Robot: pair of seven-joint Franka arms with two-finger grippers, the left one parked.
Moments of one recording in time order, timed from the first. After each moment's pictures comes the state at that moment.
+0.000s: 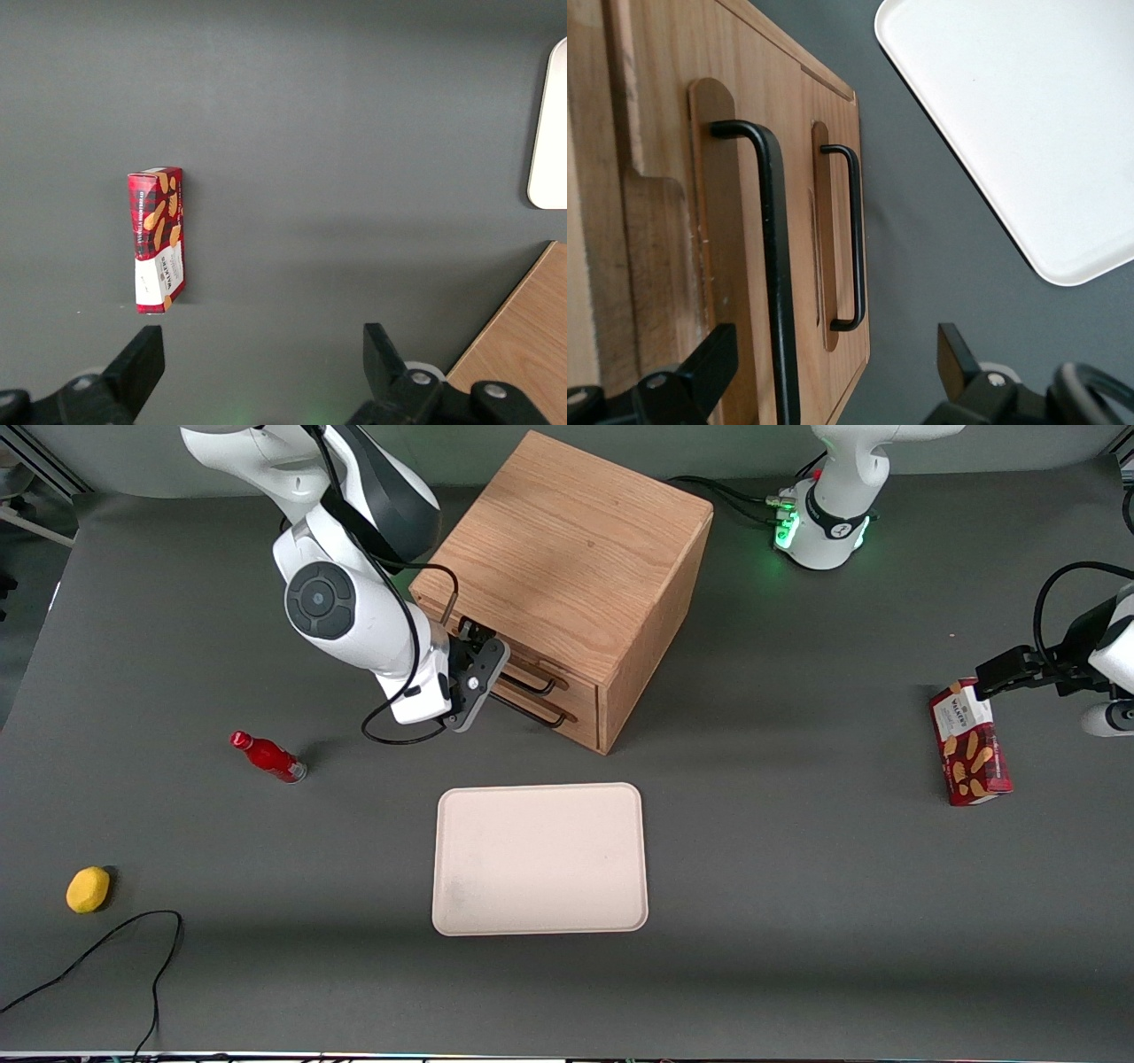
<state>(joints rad) 0.14 0.25 0.46 -1.77 0.20 1.91 -0.45</state>
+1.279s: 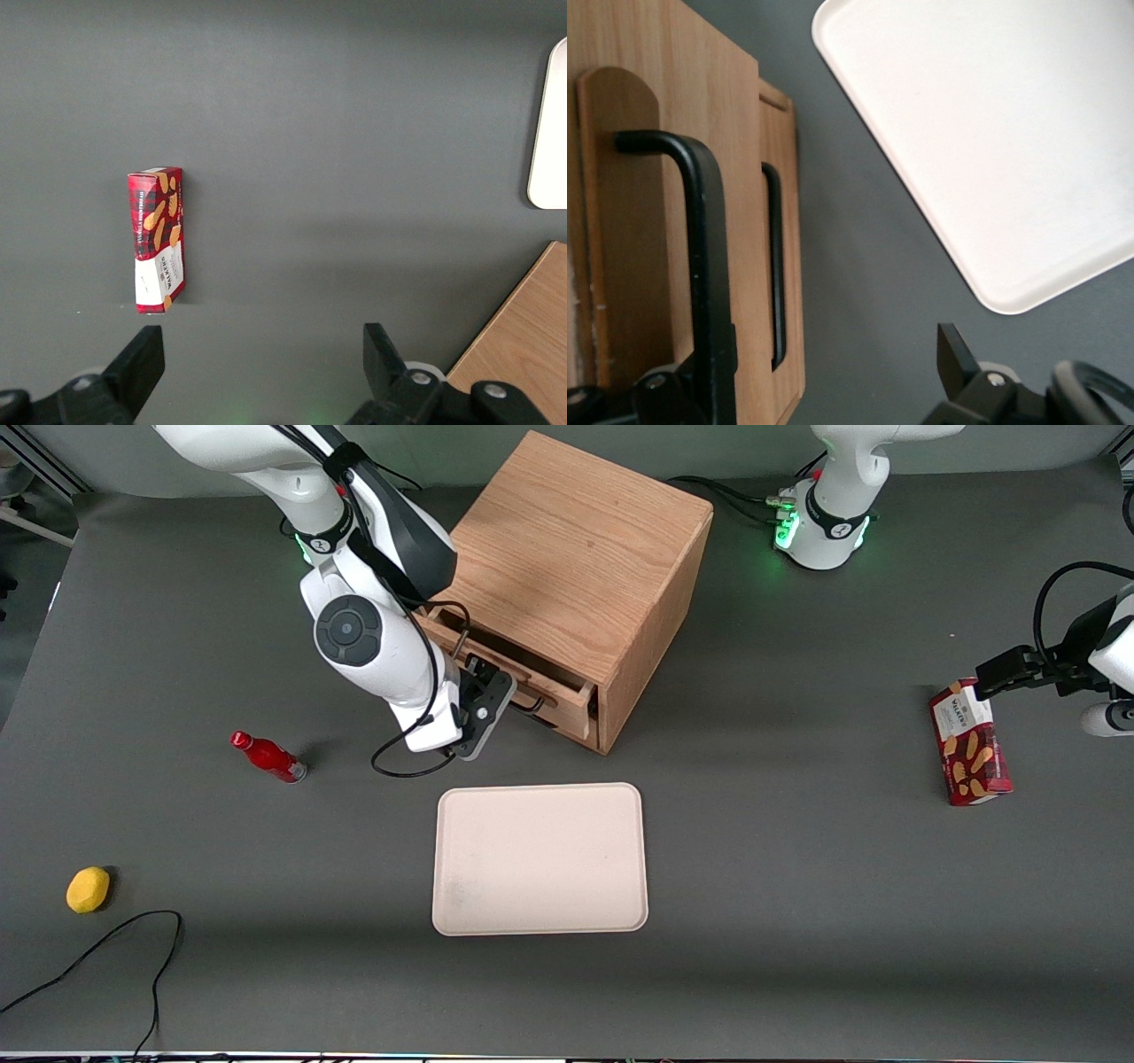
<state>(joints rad) 0.15 0.32 0.43 -1.79 0.08 2.06 -0.46</state>
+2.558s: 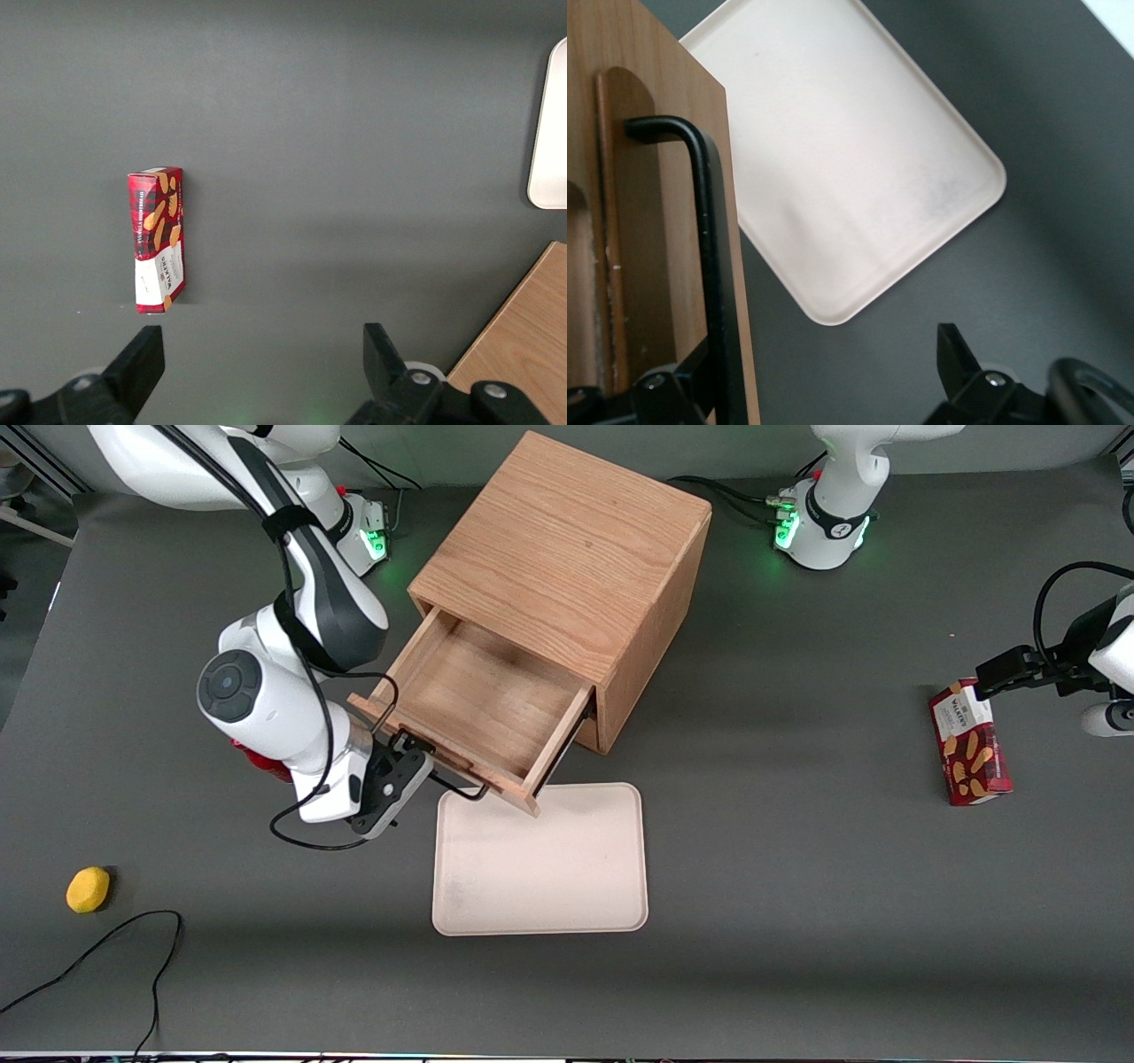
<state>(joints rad) 0.15 0.38 0.24 -1.70 0.08 2.21 -0.57</state>
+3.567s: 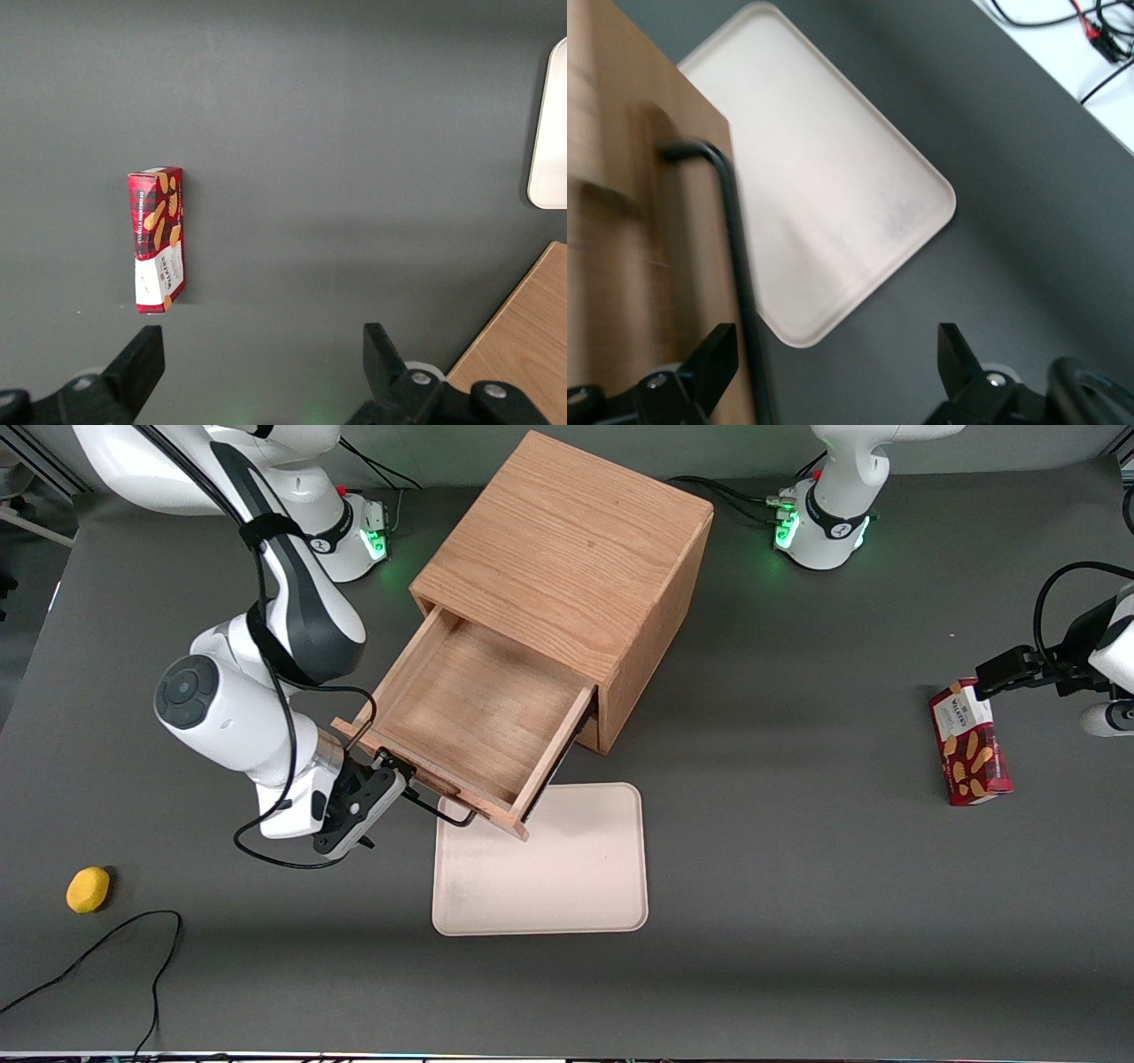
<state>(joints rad) 0.15 0.38 0.20 -1.63 0.14 2.21 -0.57</state>
